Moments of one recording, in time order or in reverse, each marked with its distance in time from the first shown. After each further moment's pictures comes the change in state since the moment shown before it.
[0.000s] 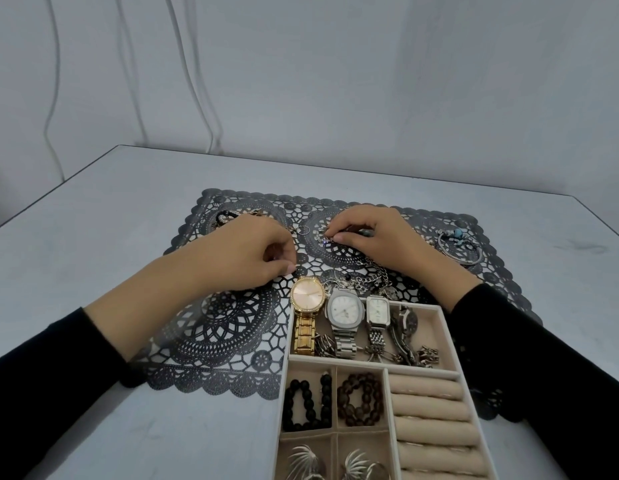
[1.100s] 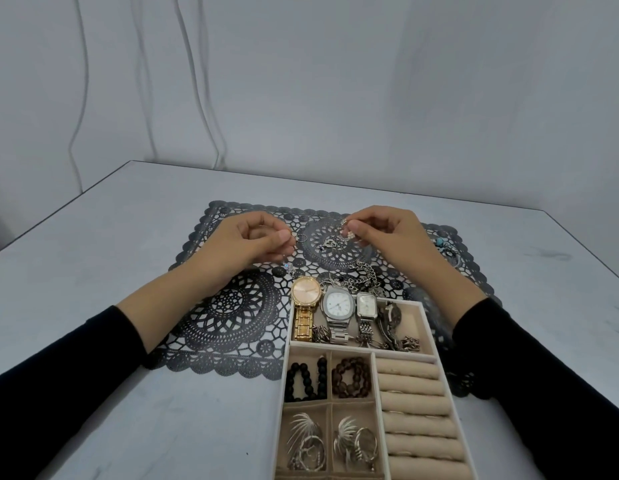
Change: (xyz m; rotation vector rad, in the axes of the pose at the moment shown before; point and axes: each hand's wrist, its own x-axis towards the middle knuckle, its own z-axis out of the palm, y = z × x) left_hand -0.011 -0.005 0.011 -1.095 0.263 -0.189; right_hand -0.033 -0.036 -0.022 0.315 0.214 0.194
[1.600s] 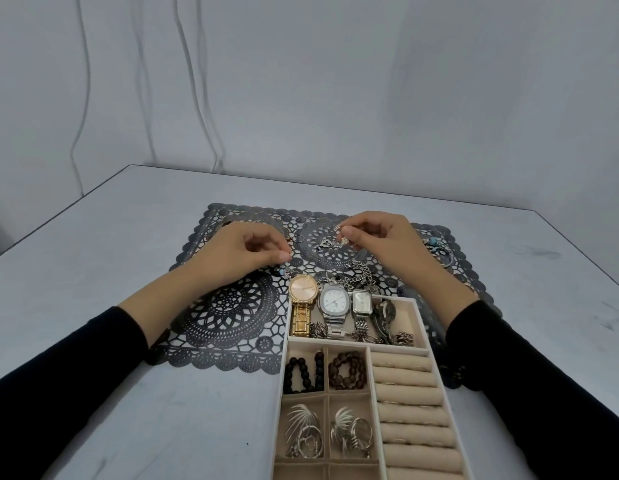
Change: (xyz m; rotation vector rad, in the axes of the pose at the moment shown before) left_hand -0.003 0.001 -0.008 0.557 -0.071 0.129; right_hand -0.009 -0.002 0.004 0.018 0.000 0.020
